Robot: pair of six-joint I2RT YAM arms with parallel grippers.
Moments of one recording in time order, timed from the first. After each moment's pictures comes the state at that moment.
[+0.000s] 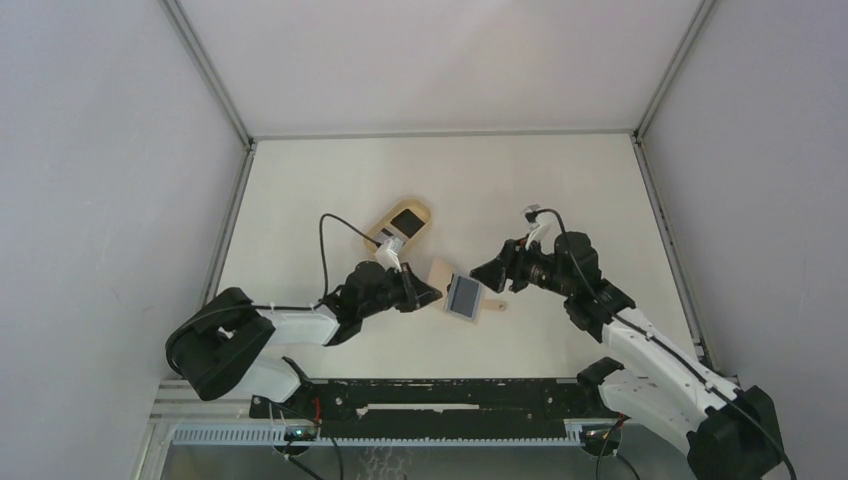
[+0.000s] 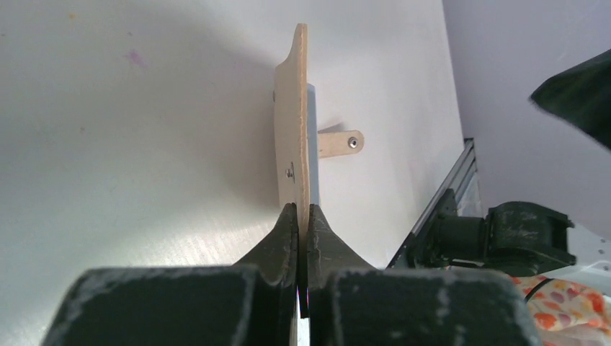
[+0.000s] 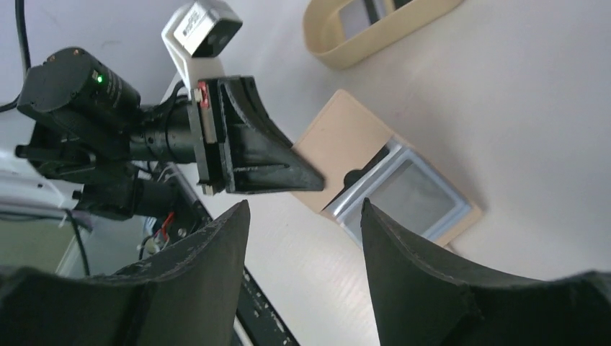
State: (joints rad) left arm -0.78 1.41 0.38 0.61 0.19 -0.88; right arm 0.48 0.84 0.52 -0.02 -0.43 0.52
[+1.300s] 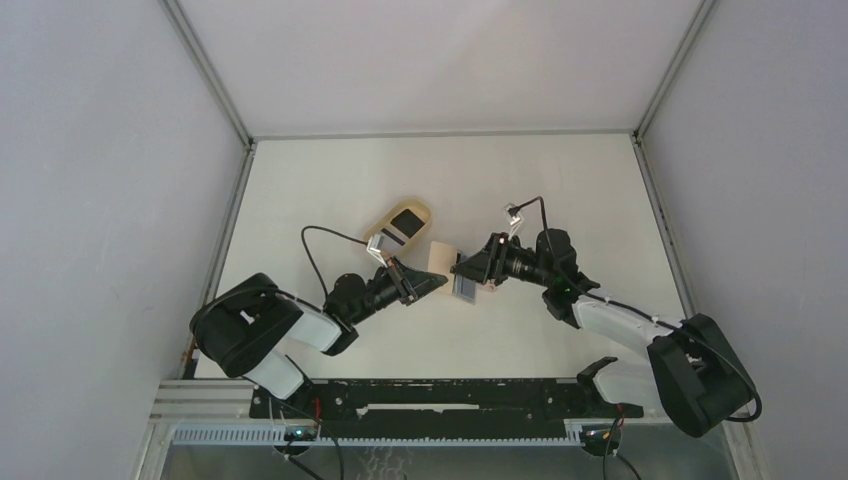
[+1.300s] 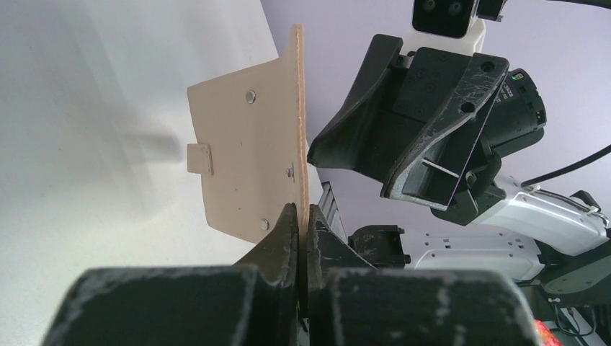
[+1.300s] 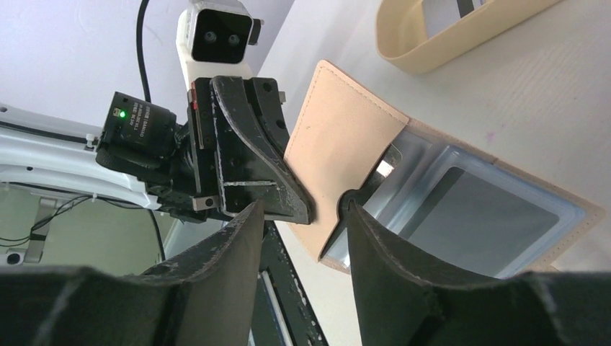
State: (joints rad) left arm -0.75 1.56 0.24 1.34 0.24 -1.19; right arm 0.50 1.21 0.45 0.54 -0.64 0.79
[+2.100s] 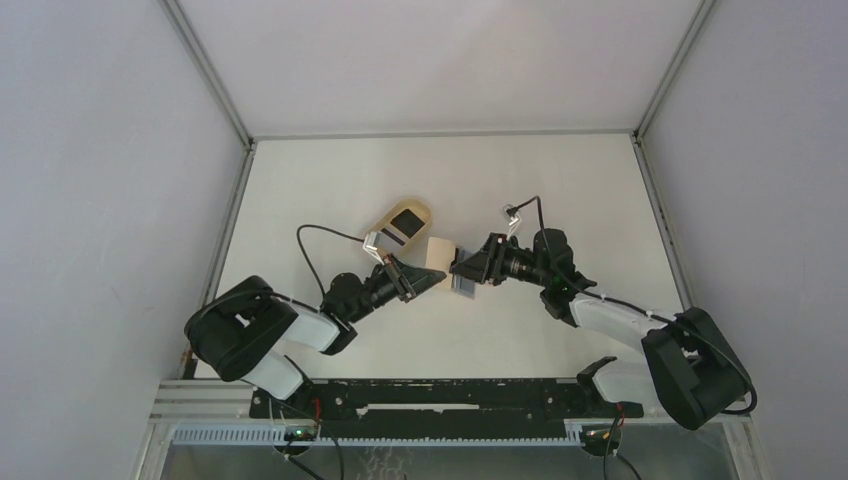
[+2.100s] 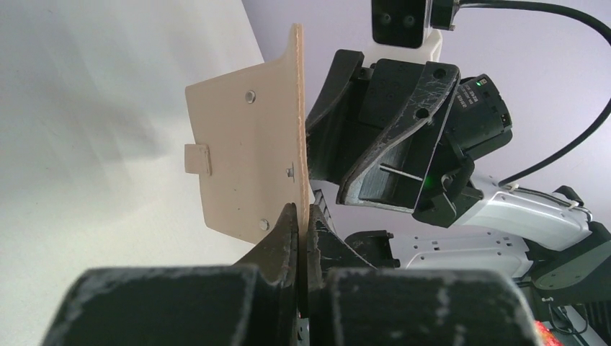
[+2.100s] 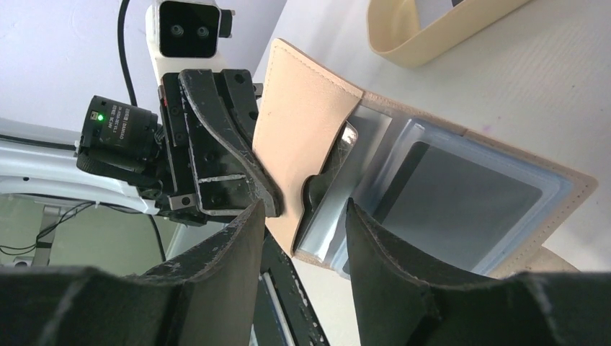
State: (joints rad) left arm -0.74 1.53 0.24 1.35 0.24 -1.20; right arm 0.50 1.25 0.45 0.56 -0.63 0.82
